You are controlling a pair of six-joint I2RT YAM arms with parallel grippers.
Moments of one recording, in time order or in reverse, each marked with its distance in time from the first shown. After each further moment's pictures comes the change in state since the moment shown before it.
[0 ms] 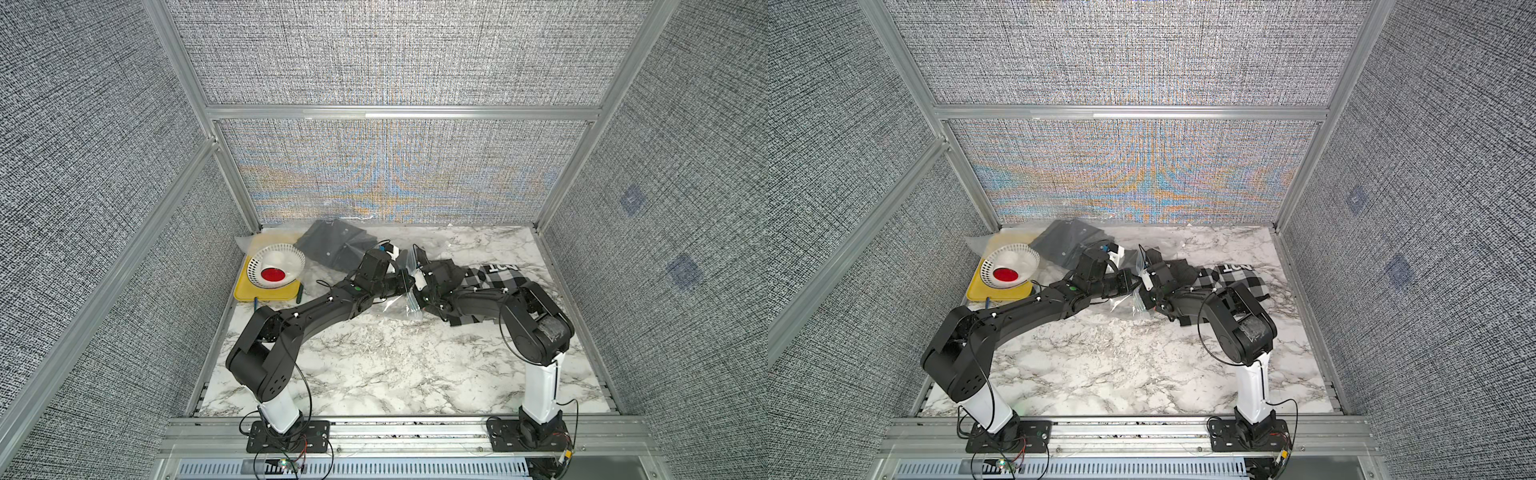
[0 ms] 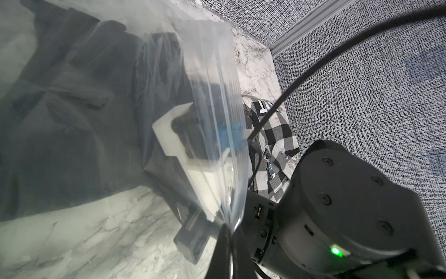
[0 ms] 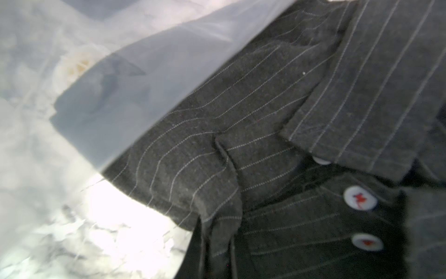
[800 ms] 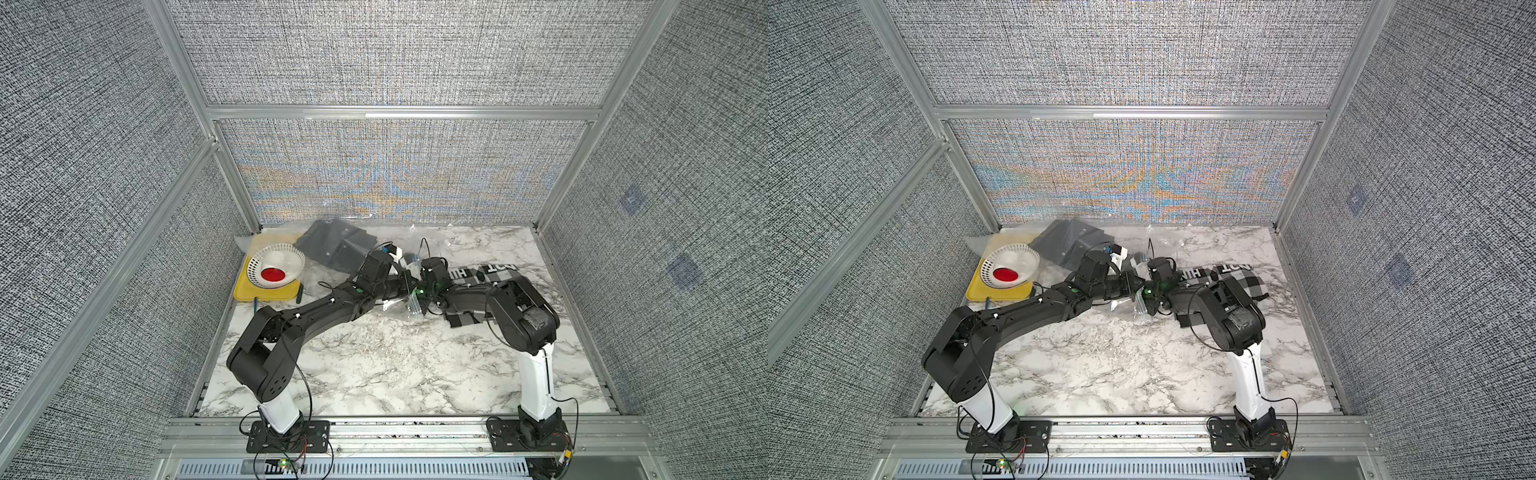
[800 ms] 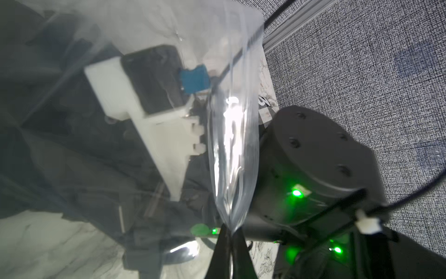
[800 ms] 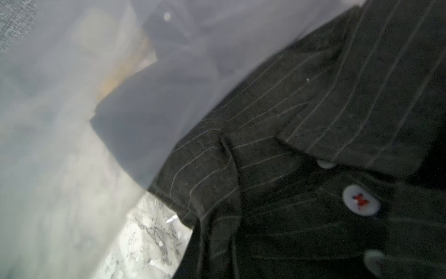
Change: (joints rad) left arm -0.020 0.002 -0.009 0.027 0.021 -0.014; right arm -0.027 0.141 0.045 0.258 -0.380 0.330
